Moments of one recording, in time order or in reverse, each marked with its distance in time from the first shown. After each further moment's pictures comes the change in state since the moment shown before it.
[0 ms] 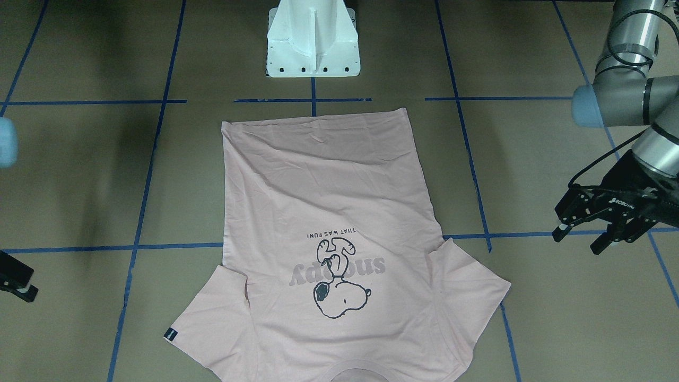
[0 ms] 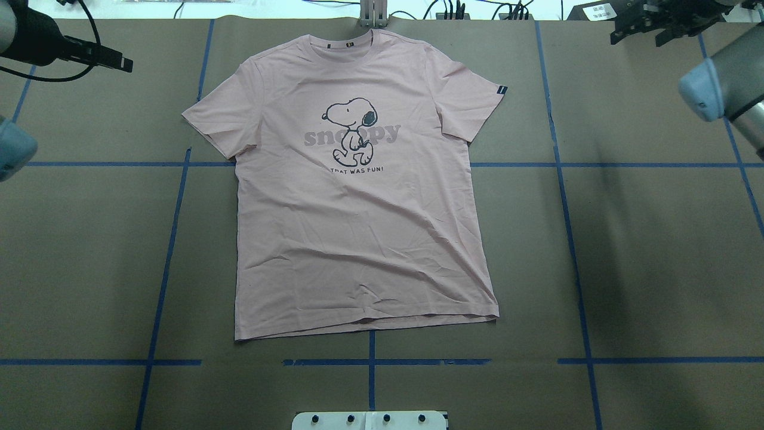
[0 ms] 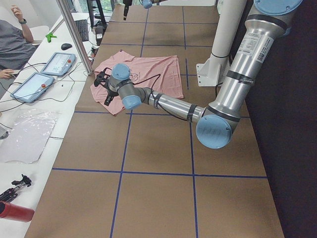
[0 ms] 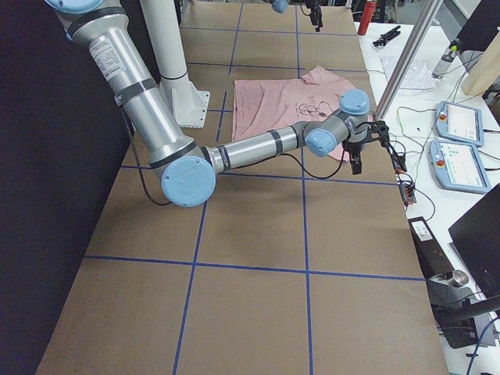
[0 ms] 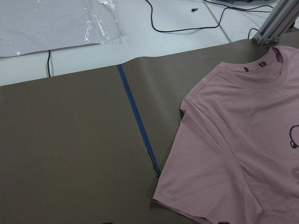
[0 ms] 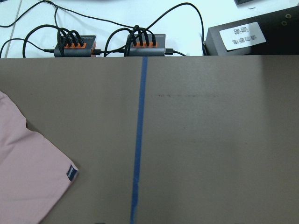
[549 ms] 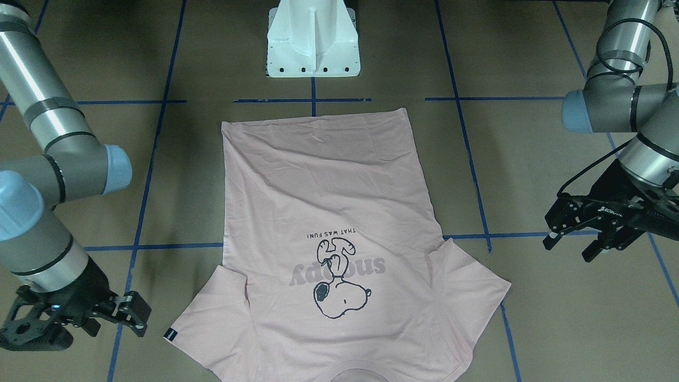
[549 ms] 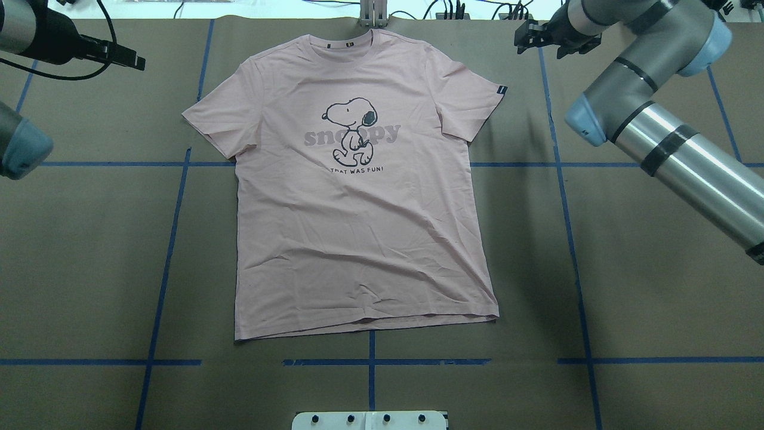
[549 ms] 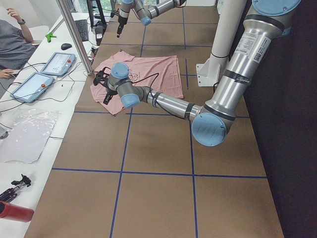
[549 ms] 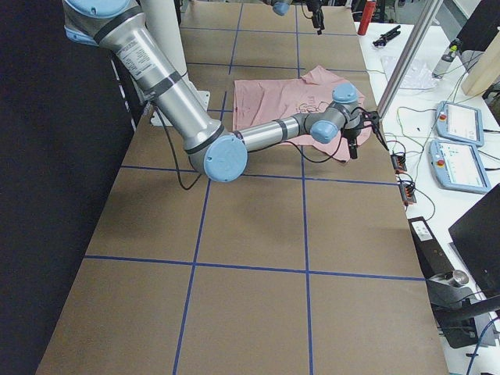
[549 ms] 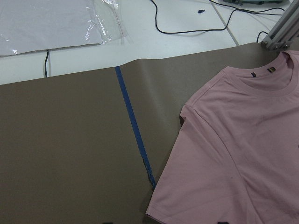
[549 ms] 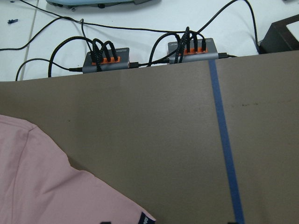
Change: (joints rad) left arm 0.012 -0.020 0.017 0.000 0.015 -0.007; right arm -0.200 0.163 -0.229 0.205 -0.239 0.285
